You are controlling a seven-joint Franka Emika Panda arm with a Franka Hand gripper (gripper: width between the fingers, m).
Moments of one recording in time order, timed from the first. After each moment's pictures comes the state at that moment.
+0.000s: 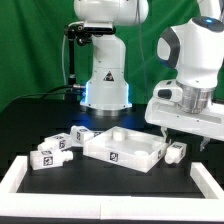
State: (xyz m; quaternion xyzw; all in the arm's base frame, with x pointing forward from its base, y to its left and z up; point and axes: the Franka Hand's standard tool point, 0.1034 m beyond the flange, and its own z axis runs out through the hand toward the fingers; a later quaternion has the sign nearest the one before) arm 0.420 0.154 0.024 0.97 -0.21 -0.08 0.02
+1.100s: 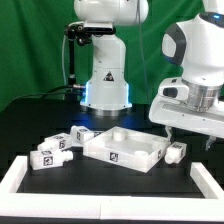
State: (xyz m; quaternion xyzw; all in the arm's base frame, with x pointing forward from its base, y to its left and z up) arm 0.436 0.161 0.031 0.98 -0.20 -0.08 0.02
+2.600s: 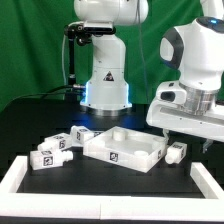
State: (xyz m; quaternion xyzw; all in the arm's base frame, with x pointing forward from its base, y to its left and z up) arm 0.432 0.155 0.023 0.98 -0.19 -0.08 0.02
